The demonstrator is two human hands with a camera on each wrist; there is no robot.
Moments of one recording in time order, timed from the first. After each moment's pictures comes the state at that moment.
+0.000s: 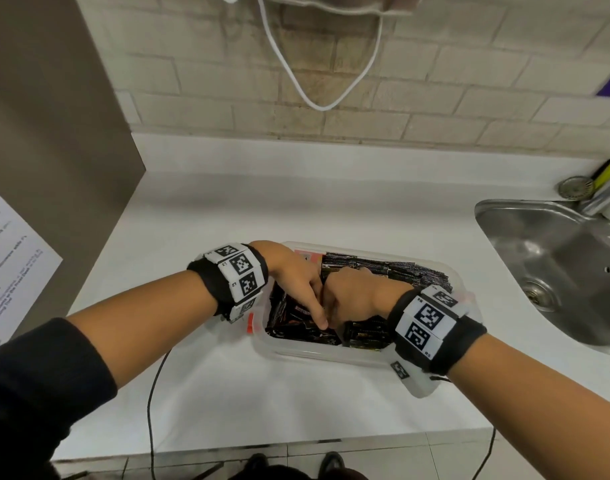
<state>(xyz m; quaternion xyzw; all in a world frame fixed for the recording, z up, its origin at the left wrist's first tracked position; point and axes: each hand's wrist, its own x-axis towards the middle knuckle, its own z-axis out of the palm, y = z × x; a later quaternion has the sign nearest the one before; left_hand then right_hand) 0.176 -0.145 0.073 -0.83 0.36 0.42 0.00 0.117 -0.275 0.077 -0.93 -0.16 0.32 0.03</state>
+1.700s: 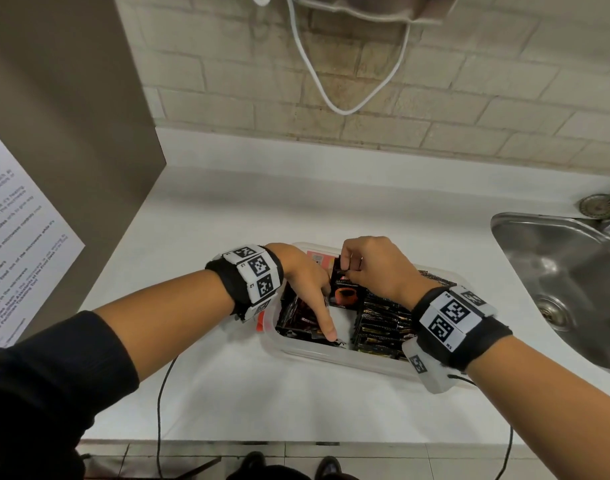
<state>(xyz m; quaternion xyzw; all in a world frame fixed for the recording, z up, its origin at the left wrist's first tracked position) 0.178 -0.143 0.068 -0.84 0.33 0.43 0.06 0.132 -0.296 0.084 -0.97 -0.11 0.08 0.18</state>
